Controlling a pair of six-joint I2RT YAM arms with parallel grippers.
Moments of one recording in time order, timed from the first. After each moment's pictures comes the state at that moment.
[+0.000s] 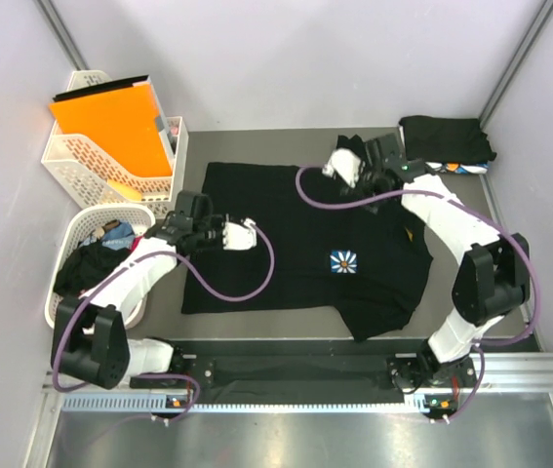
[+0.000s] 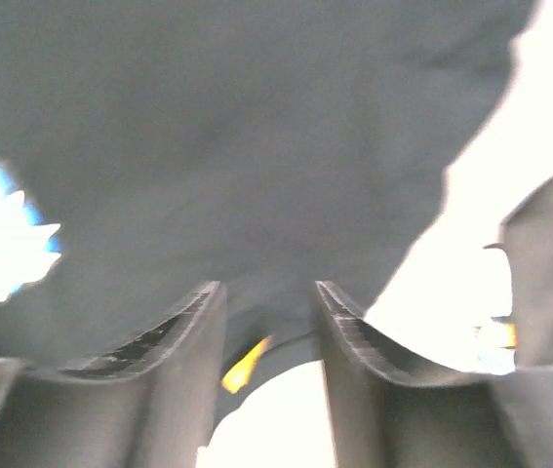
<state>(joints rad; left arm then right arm) -0.29 1.29 0.86 -0.46 0.23 1.29 0.36 1.65 1.40 -0.71 -0.05 -0.79</state>
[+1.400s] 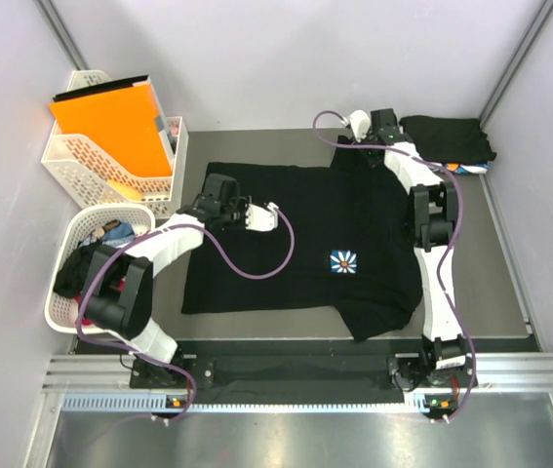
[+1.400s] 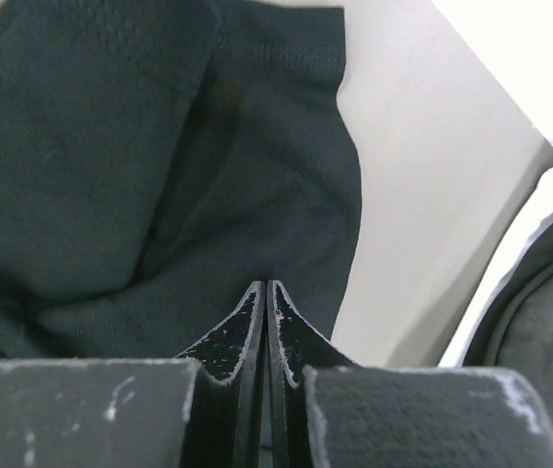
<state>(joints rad) -0.38 1.59 1.01 -0.20 0.12 1.29 0.16 2.53 2.25 -0.49 -0.02 -0.58</state>
